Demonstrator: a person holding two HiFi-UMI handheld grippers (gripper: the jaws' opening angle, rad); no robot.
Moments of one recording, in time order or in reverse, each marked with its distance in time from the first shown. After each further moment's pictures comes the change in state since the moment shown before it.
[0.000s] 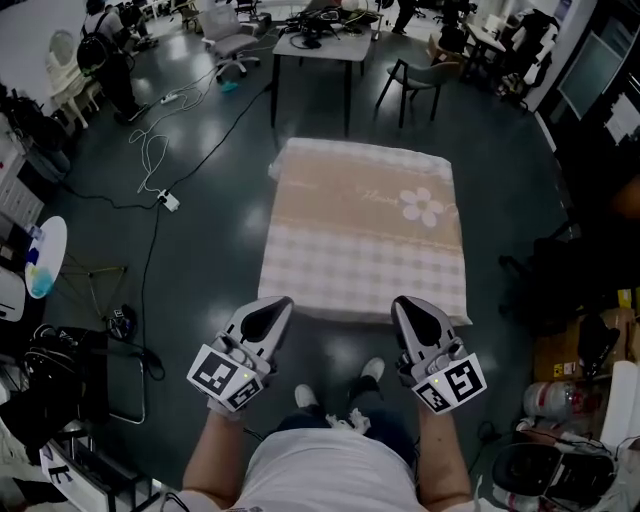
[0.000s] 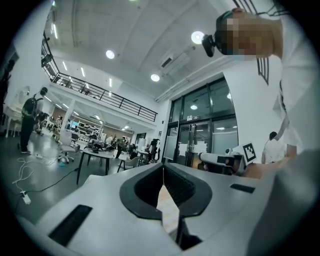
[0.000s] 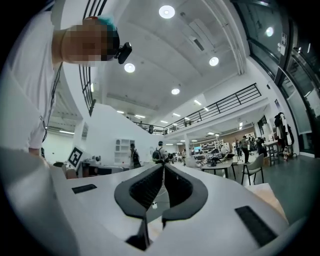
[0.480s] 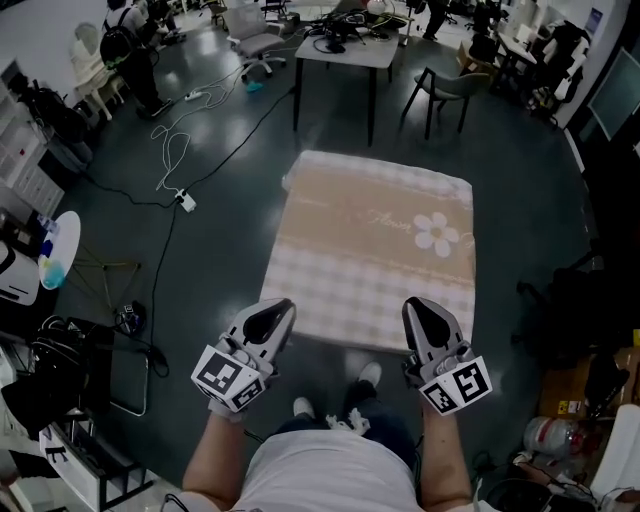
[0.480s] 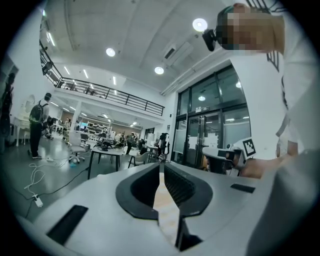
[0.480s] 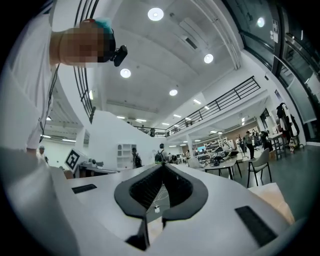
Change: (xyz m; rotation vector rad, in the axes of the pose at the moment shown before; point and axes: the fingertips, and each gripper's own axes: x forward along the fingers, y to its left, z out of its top) left arm 0.077 0.036 -0.009 0.028 0.073 0.111; right arm 0.042 -0.103 -0.008 0.069 -0.025 0.048
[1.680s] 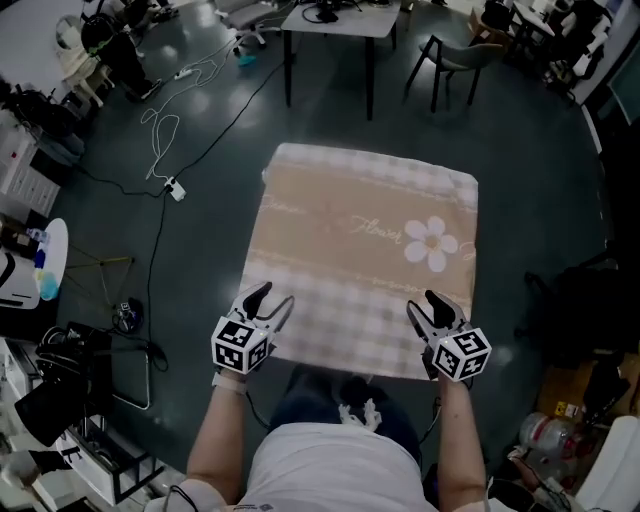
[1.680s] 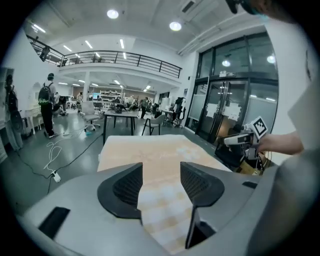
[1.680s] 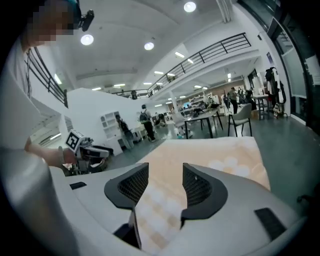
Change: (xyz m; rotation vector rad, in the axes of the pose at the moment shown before) left arm 0.142 0.115 -0.147 -0.080 0.442 0.171; right arm 0.015 -0.213 -0.171 0.177 0.534 -0.121
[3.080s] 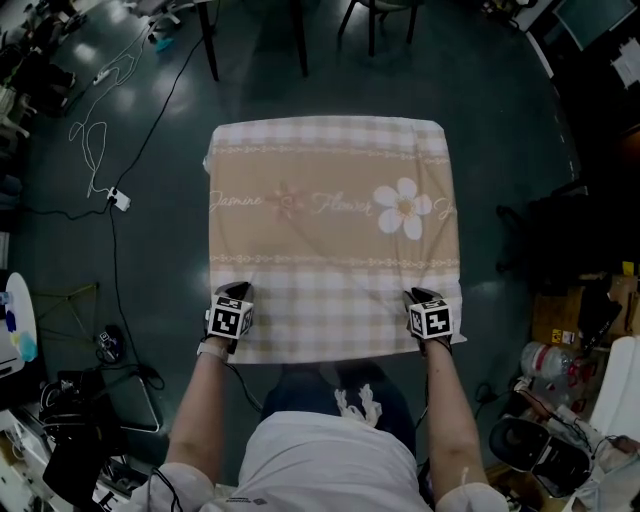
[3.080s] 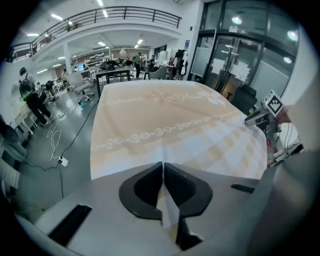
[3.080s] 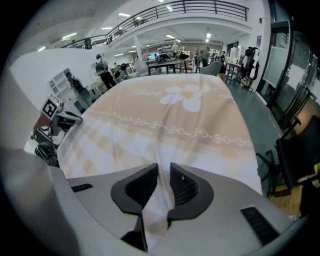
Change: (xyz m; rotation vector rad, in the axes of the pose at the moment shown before) left arm 0.112 0.098 -0.156 0.091 0.528 0.001; right arm 0.001 -0.101 -0.209 0.145 0.589 -0.427
